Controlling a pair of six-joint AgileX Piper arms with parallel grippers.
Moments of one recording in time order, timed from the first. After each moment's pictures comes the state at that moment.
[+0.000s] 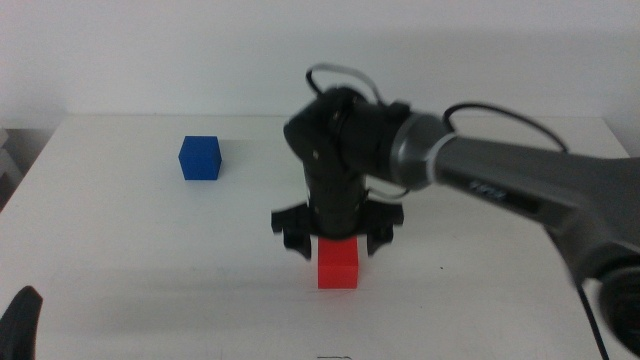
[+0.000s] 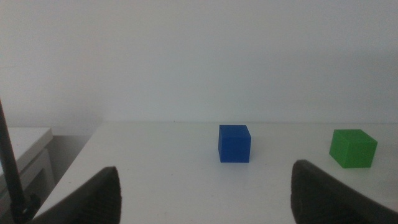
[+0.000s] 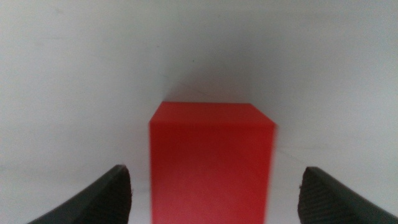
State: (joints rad) left arm -0.03 -0.01 0.03 -0.02 0.04 -0.03; right arm 0.80 2.18 -1.84 -0.17 1.19 0.82
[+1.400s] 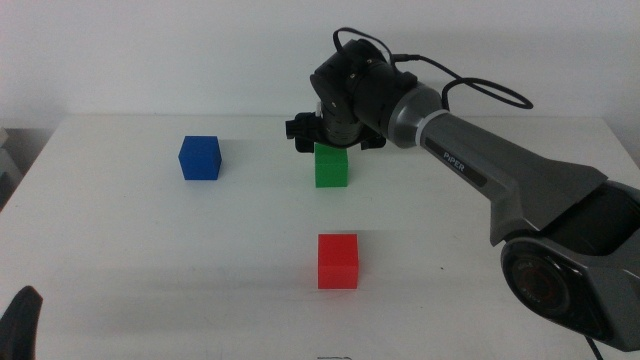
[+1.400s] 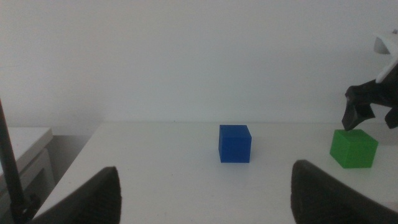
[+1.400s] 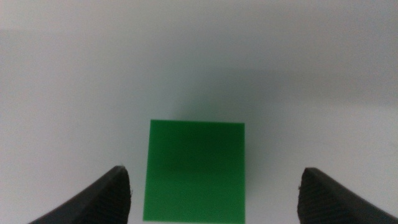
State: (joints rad) left arm -0.03 -0.01 0.03 -0.02 0.04 -0.03; right arm 0.64 2.47 -2.36 -0.37 1.02 0.68
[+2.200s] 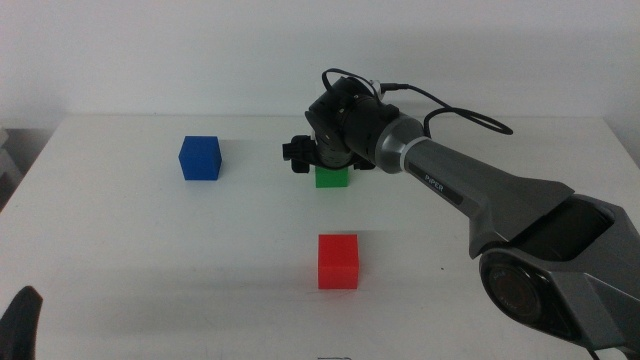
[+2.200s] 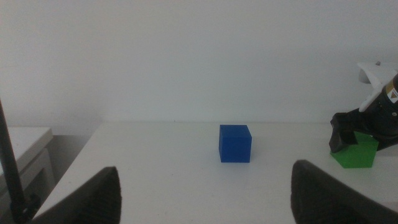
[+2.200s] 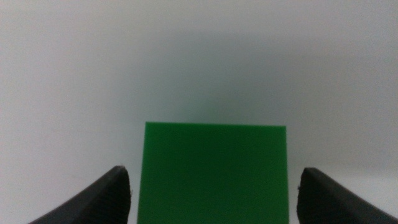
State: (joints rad) left arm -0.03 -0.01 0.03 -0.02 0.04 -0.03; right arm 0.64 2.56 -2.37 -0.39 0.93 0.73
